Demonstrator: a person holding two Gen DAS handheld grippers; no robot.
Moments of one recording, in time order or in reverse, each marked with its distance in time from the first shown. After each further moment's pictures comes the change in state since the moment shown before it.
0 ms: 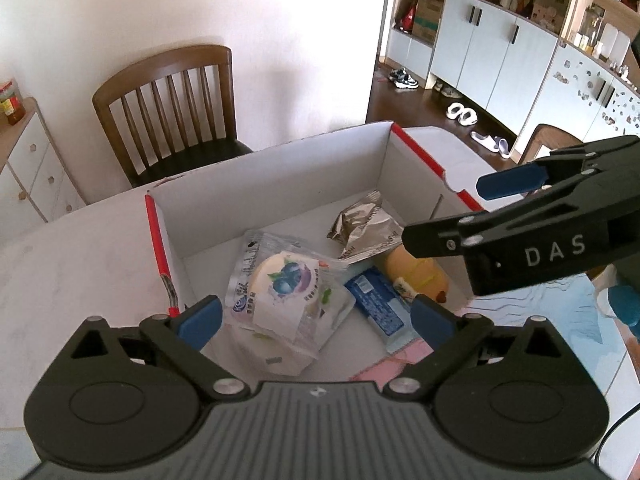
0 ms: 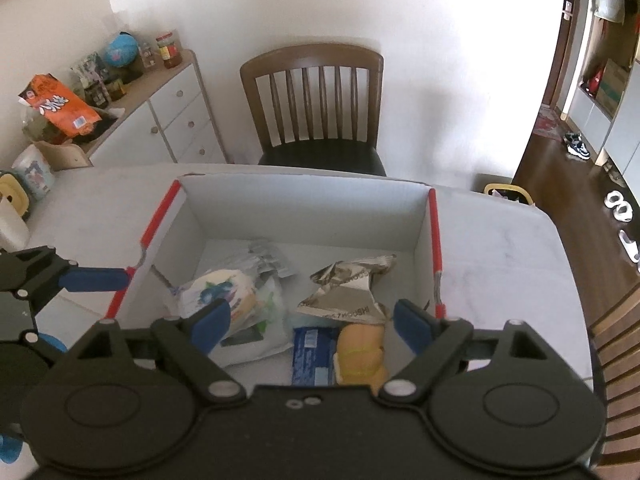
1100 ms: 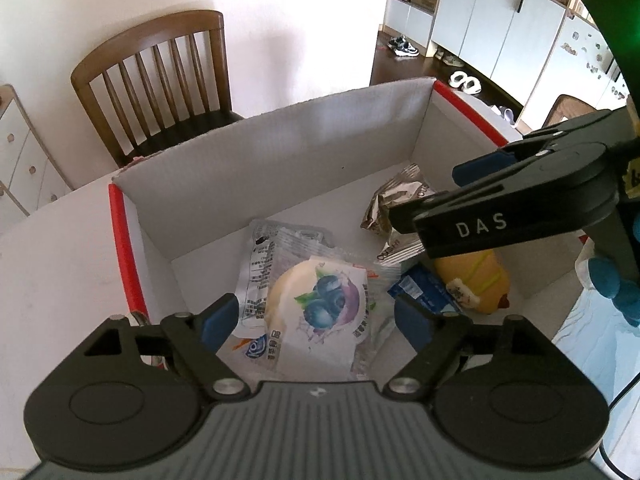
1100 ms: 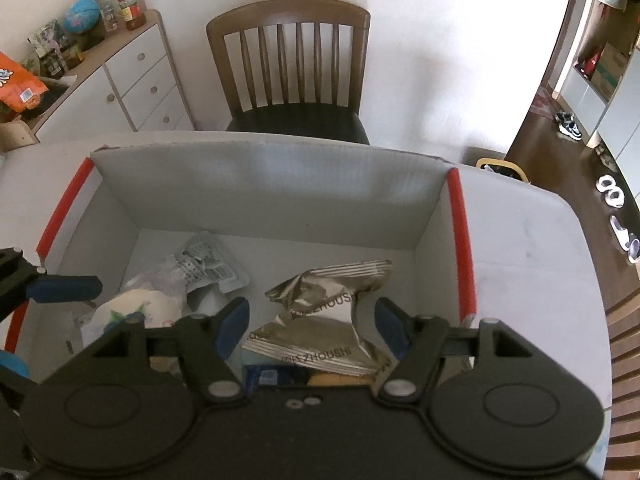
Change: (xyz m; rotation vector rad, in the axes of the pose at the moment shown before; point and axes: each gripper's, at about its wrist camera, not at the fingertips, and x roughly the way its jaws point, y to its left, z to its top) left arm 0.083 0.027 0.012 0.031 0.097 -0.010; right arm 0.102 -0.018 0.020 0.005 0.109 -0.074
